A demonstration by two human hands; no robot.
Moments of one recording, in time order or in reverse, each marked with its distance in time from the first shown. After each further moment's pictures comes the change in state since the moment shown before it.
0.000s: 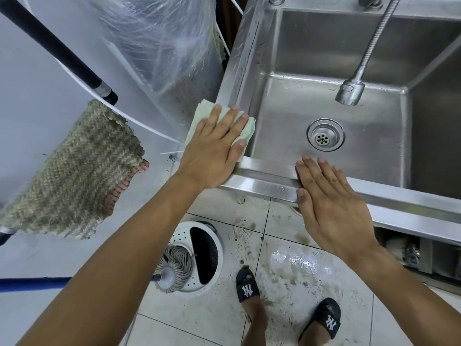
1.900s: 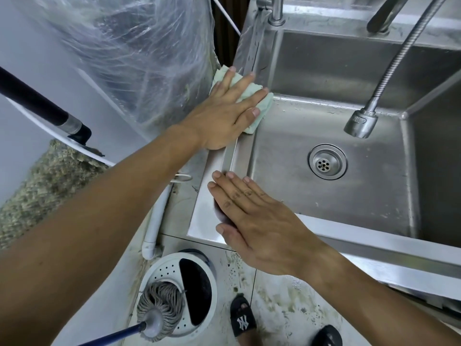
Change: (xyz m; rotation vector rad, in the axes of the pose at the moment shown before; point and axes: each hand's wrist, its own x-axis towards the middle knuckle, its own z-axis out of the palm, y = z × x) left_hand 0.154 -0.052 -0.033 -0.068 -0.097 0.241; right_hand 0.112 -0.081 0.013 0.196 -0.229 -0.391
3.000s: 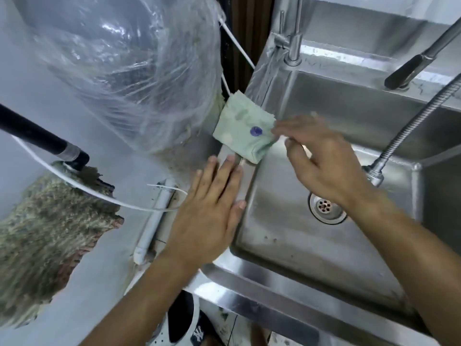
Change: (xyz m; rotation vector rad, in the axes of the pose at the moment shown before) left_hand -0.075 0.058 0.058 0.049 0.262 -0.288; right_hand 0.079 0.153 -0.110 0.245 0.363 0.094
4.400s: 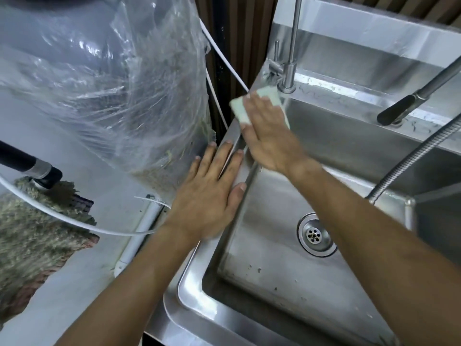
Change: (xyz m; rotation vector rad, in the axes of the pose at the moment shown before) left_hand 0.085 0.001 0.004 0.025 -0.041 -0.097; right_hand 0.113 0.034 0.042 -0.172 -0.225 0.074
